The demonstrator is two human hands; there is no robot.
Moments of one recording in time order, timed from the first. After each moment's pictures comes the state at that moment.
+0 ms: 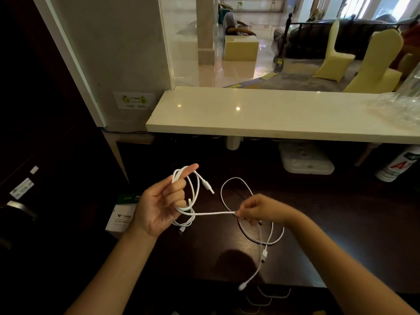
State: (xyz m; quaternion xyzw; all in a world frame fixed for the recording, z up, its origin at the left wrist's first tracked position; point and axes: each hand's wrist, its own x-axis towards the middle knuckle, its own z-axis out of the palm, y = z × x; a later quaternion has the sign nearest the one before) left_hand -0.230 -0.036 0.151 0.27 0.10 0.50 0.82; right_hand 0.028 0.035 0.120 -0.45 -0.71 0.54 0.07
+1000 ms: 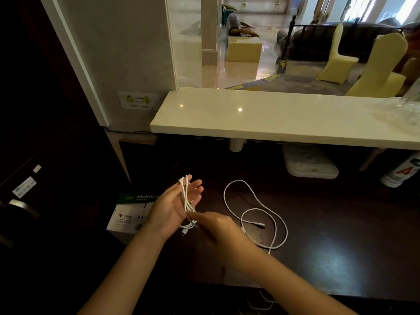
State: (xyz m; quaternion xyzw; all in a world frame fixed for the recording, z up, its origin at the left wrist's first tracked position) left_hand -0.215 -0.026 0.136 0.24 0.38 0.60 0.66; right_hand -0.061 -0.050 0.147 -0.35 -0.86 0.31 0.23
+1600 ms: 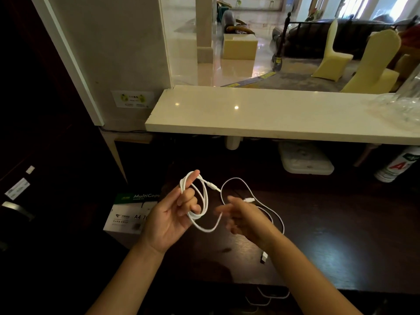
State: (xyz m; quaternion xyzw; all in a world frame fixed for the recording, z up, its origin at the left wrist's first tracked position) left_hand -0.212 -0.051 0.132 0.24 0.18 0.59 0.75; right_hand -0.018 -0.009 0.127 -0.49 -0.44 0.70 0.26
